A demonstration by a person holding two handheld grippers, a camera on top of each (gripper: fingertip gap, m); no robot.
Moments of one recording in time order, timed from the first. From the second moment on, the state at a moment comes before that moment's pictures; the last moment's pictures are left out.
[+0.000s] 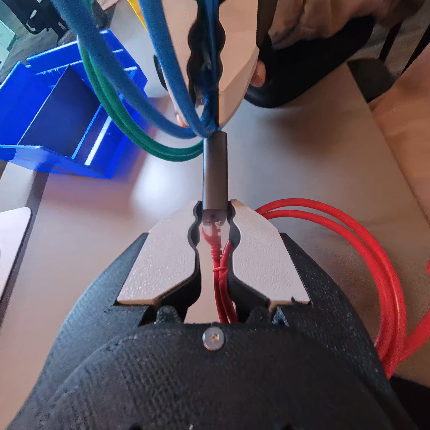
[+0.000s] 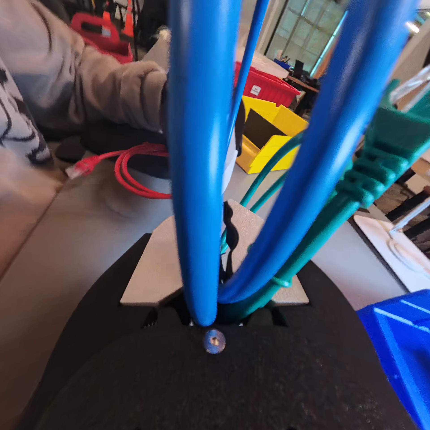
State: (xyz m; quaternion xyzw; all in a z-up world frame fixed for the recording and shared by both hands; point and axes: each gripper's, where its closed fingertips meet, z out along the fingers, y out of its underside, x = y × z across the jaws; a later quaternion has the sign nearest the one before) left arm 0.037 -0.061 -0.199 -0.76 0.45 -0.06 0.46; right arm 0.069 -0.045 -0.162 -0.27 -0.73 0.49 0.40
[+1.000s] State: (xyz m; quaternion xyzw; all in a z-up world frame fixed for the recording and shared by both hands) left arm 0.004 -0.015 -0.165 -0.73 -0.04 -0.49 0.49; right arm -0.007 -0.005 -0.170 -0.07 -0.71 -0.07 0.70
